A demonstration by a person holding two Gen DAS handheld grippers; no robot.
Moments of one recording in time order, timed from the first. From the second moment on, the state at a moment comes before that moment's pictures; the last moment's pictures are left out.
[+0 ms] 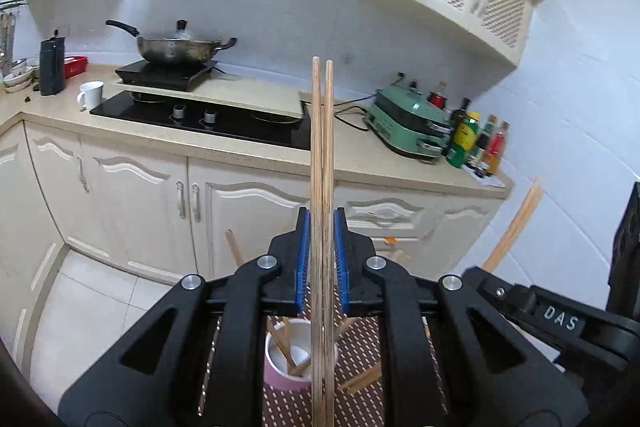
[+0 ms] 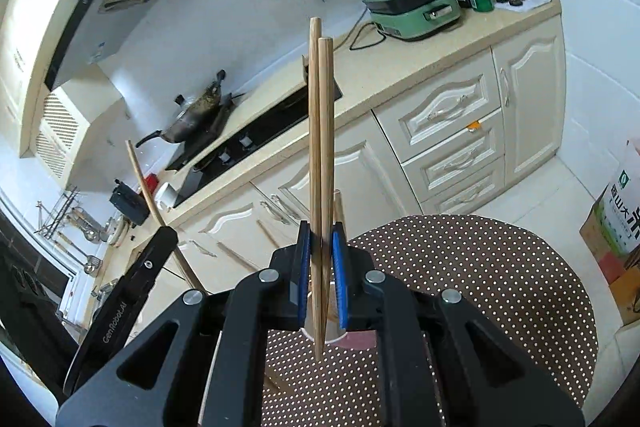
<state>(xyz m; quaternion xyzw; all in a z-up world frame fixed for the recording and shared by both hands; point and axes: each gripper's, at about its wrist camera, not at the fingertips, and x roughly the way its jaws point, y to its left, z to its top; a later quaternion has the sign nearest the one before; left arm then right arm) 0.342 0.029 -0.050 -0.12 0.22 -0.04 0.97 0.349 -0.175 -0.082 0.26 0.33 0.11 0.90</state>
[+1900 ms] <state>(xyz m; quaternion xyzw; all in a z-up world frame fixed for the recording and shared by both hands) 0.353 0.036 -0.177 -0.07 0.37 -0.02 0.93 0.364 -0.123 -0.185 0.19 0.46 0.07 0.86</state>
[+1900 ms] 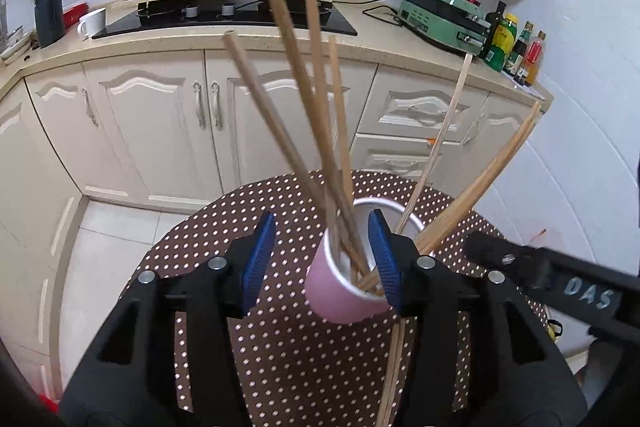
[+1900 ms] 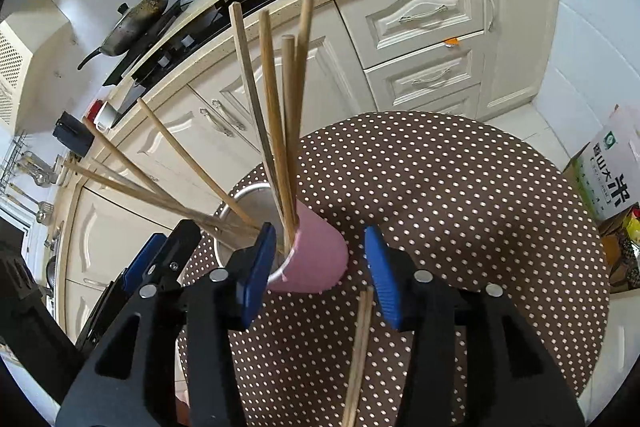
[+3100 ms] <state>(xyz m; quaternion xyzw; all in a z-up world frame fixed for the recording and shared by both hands) 0.234 0.011 -0.118 -0.04 0.36 -0.01 0.93 0.239 -0.152 -0.129 0.15 0.43 0.07 0.89</state>
